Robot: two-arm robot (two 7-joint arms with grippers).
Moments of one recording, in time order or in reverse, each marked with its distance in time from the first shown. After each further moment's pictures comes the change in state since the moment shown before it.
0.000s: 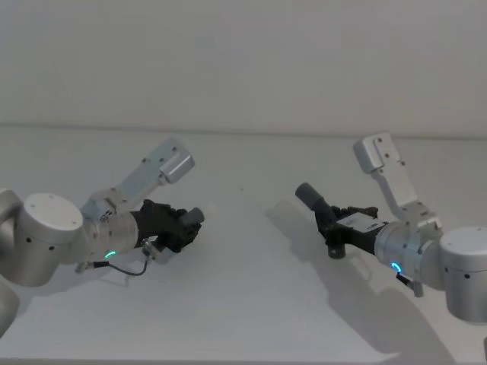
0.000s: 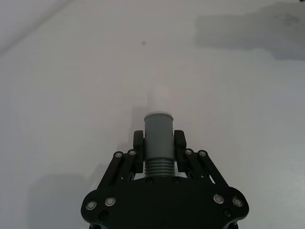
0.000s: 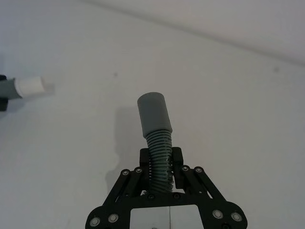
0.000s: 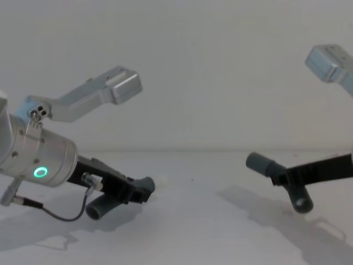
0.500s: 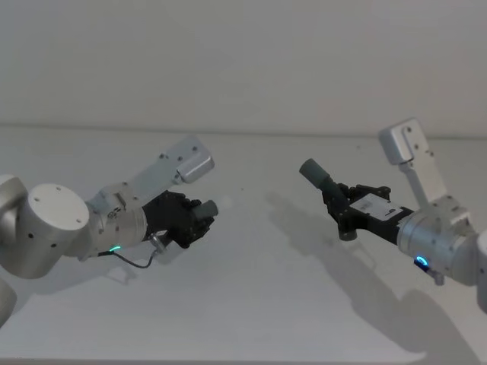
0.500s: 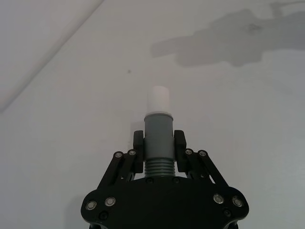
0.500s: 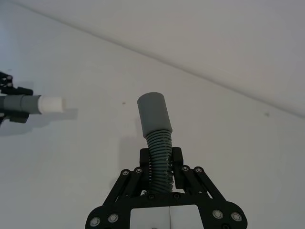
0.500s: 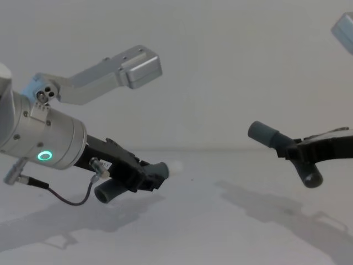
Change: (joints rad) left arm -0.024 0.044 0.057 -0.083 0.068 -0.041 -0.045; right arm -0.017 0.078 0.027 -0.027 0.022 -0.193 0.115
